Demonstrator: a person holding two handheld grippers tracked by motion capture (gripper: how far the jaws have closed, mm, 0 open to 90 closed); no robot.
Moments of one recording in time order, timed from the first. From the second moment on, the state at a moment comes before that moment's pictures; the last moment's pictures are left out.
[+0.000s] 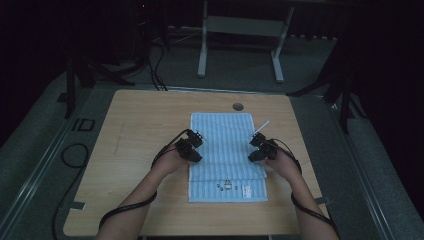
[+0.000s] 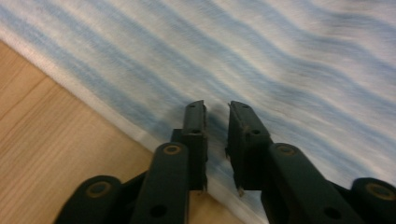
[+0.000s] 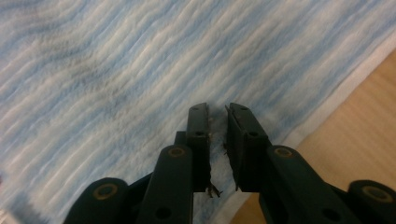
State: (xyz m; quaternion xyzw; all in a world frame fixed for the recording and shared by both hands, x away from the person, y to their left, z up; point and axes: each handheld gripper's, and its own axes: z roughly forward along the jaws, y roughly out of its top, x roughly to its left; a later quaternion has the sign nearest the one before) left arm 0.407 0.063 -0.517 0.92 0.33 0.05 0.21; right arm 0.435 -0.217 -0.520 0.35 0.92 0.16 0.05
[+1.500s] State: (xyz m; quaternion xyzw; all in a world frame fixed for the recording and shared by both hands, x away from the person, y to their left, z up) left arm 0.276 0.073 -0.502 0.94 0.24 0.06 0.24; right arm 0.285 -0.241 -0.494 0.24 0.95 0.18 0.09
